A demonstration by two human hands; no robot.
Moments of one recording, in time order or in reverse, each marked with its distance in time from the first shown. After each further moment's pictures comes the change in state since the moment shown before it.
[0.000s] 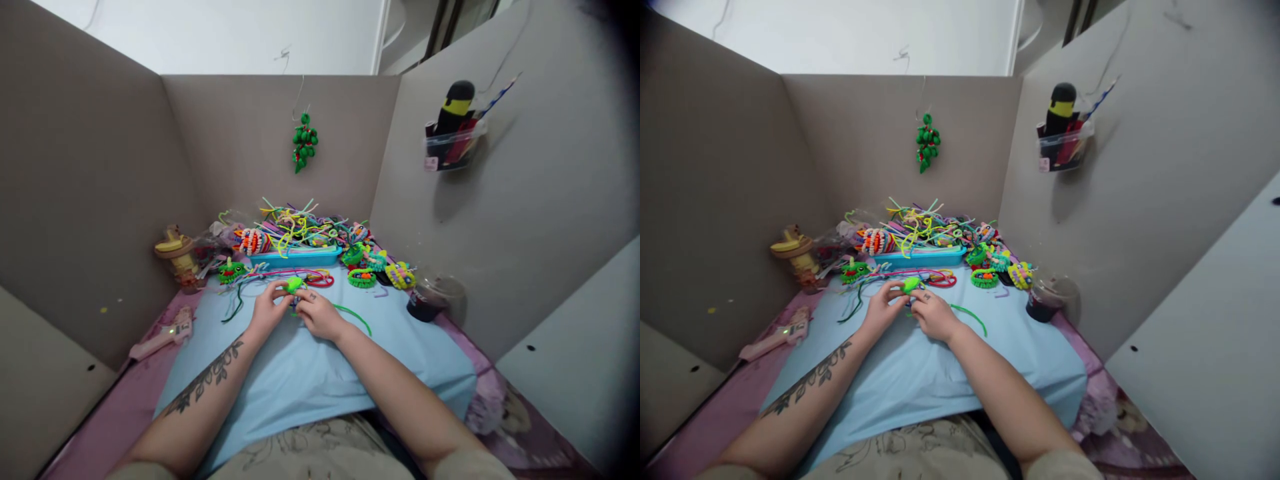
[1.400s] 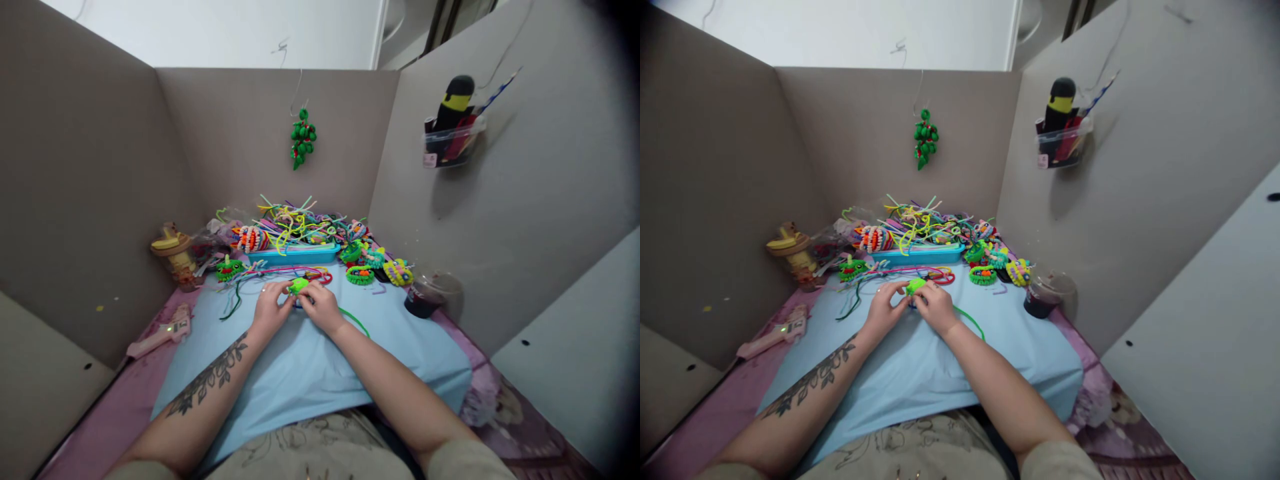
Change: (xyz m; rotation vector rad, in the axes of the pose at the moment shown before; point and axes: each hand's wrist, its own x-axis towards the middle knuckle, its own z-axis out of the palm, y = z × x) left_hand -0.004 0.005 0.004 0.341 0.013 0.267; right_hand 0.006 0.000 0.006 0.071 0.302 0.263
